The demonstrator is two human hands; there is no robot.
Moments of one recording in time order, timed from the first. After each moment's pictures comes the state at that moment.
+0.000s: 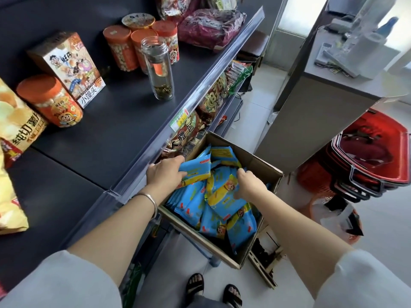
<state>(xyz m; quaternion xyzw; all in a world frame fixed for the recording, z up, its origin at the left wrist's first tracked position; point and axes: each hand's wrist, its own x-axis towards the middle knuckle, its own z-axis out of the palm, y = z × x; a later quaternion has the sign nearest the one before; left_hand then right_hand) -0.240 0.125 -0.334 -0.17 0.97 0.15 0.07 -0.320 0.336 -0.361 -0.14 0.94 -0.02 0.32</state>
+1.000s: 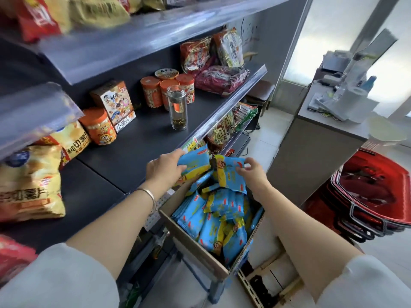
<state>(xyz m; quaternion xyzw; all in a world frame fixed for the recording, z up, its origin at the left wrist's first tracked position) -0.210 0.142 -0.227 -0.23 0.96 0.14 -0.04 -0.325 0.341 -0.269 -0.03 0.84 -0.51 0.19</state>
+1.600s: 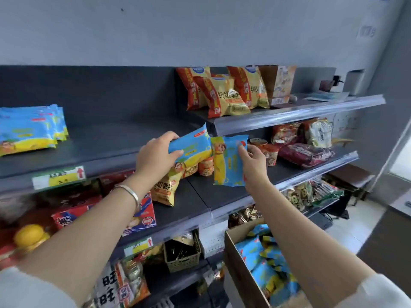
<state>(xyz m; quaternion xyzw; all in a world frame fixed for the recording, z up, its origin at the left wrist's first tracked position) 0.045 0.147 -0.031 -0.39 0.85 0.07 -0.36 -0.146 0.249 -0.066 -0.28 0.60 -0.72 0.22</state>
